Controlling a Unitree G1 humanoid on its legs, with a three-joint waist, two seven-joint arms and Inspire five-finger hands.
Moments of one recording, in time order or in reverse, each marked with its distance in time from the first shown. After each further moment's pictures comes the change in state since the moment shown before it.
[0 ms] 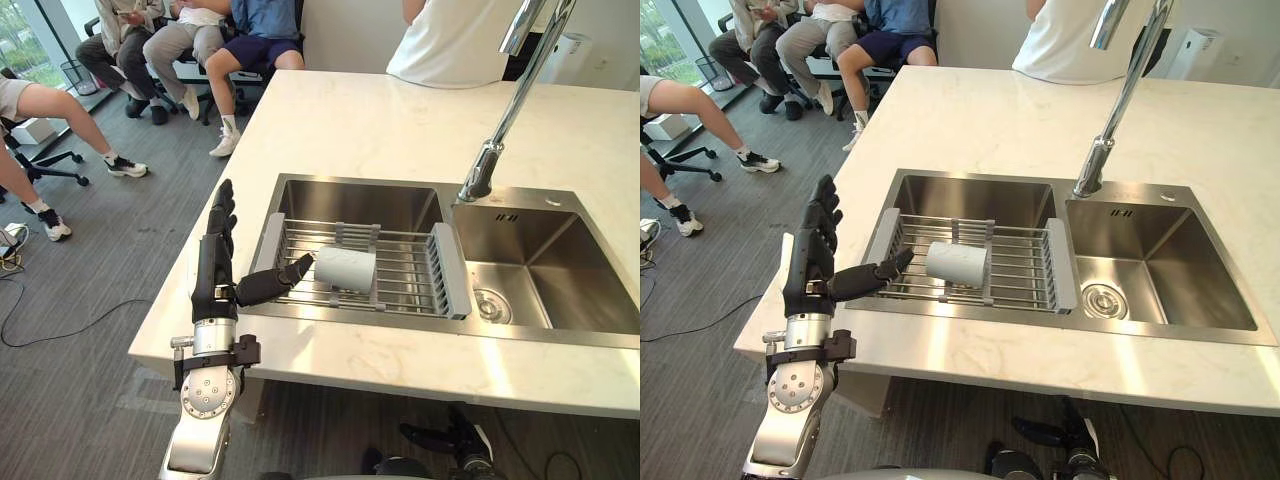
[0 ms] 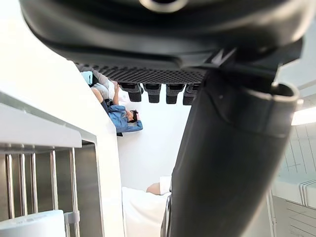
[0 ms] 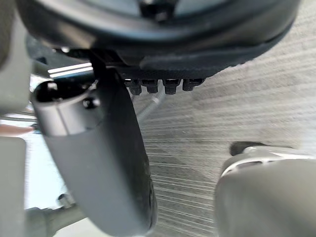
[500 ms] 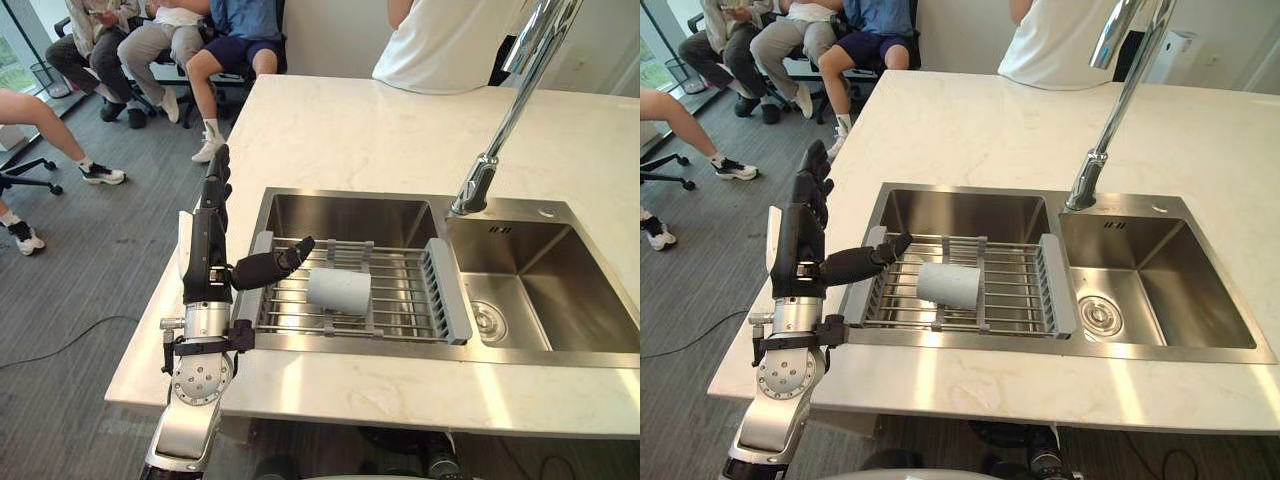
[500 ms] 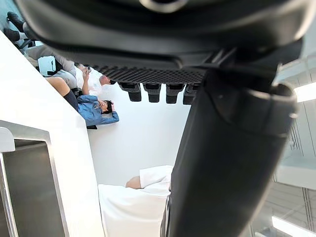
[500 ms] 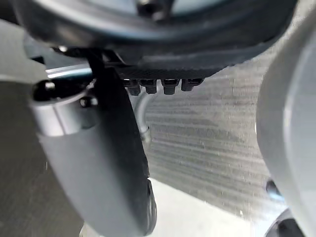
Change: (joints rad) left arm -0.080 0.120 -0.069 -0.056 0.034 0.003 0.037; right arm 0.089 0.069 0.068 -0.123 -0.086 0.001 0.045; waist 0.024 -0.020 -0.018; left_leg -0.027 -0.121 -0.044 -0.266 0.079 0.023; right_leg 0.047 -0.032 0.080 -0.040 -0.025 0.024
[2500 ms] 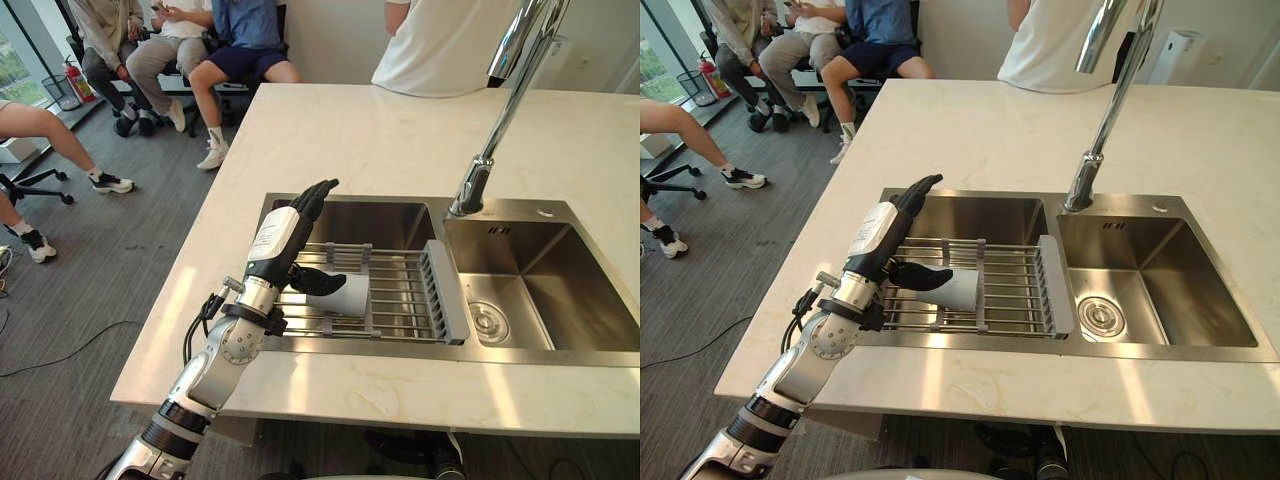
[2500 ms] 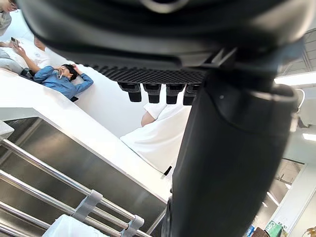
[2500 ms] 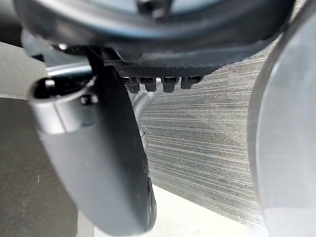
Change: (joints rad) left arm -0.261 0.133 -0.173 0.269 0.398 0.091 -0.108; right arm 0.008 -0.016 -0.013 0.048 0.011 -0.038 -0.043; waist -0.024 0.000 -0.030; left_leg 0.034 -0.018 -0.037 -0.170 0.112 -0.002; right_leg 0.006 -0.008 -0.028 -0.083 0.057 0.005
